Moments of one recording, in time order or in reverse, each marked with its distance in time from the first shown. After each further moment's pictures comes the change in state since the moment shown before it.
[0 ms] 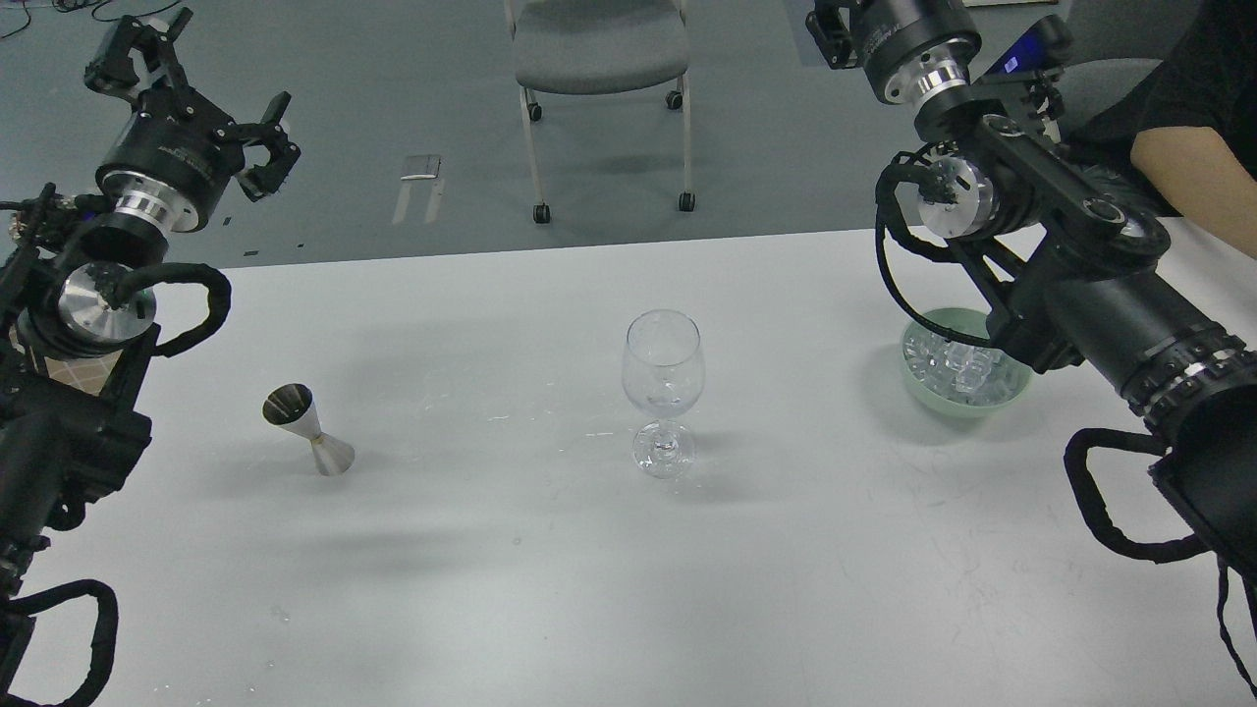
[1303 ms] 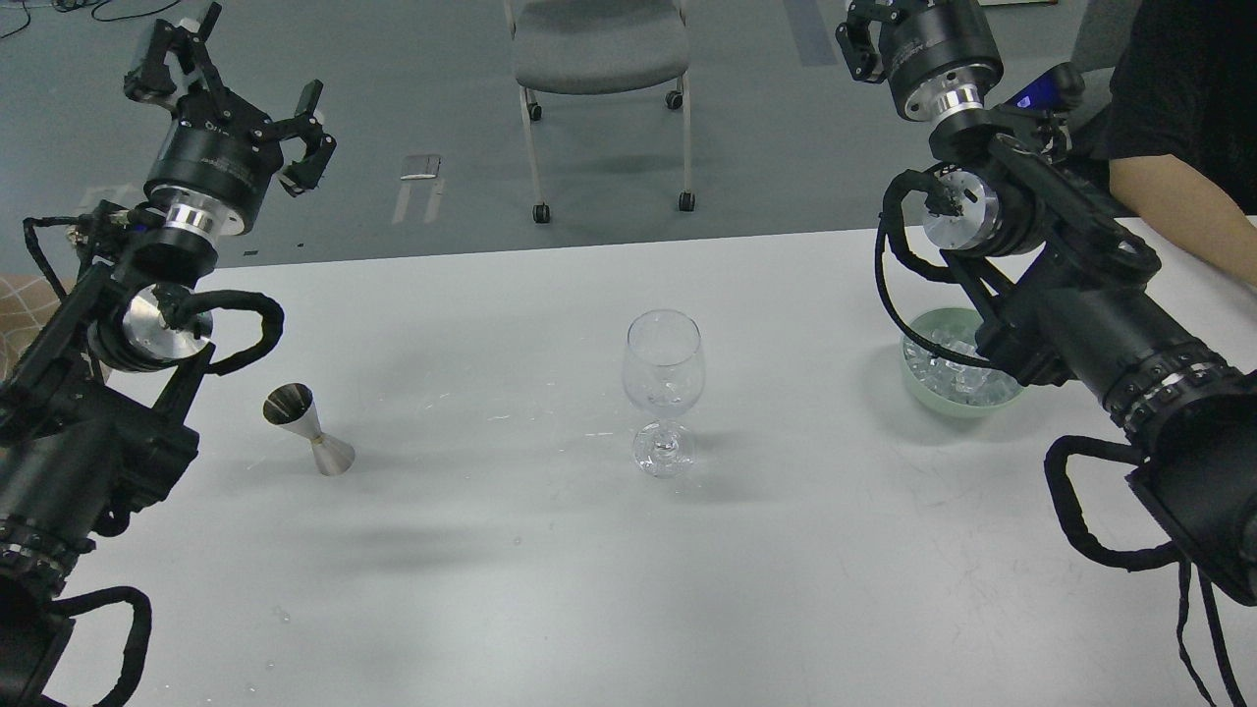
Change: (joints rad) left arm -0.009 -0.054 0.092 0.058 -0.018 -0.098 -0.213; right arm -0.030 0.041 0.038 -0.083 0.037 0.052 0.037
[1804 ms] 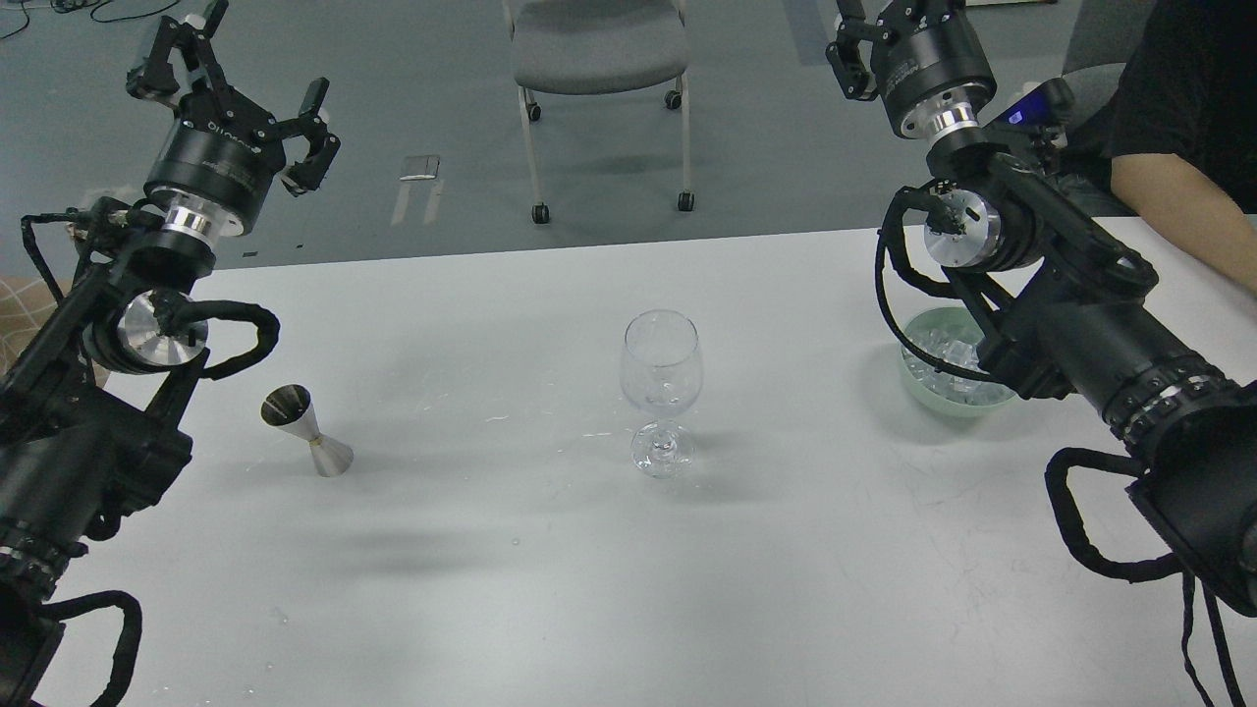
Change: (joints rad) left arm 0.006 0.025 0.038 -0.002 0.019 -0.036 -0.018; right arm -0.020 0.000 -0.022 0.000 -0.008 0.034 0.003
